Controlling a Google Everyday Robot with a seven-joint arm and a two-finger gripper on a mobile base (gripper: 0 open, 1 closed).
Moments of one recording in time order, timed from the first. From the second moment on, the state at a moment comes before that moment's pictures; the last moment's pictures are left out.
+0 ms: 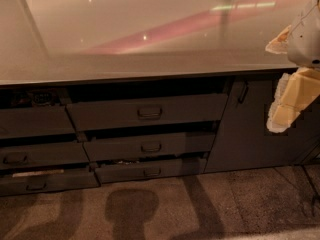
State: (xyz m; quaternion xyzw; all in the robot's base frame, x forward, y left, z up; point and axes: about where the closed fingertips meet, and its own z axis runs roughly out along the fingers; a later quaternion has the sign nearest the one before) arm 0.438 -0.217 0.976 -0.60 0.78 -0.03 0.16
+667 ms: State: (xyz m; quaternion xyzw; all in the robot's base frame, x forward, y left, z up) arm 0.443 -0.218 0.968 -0.60 0.79 -0.02 0.16
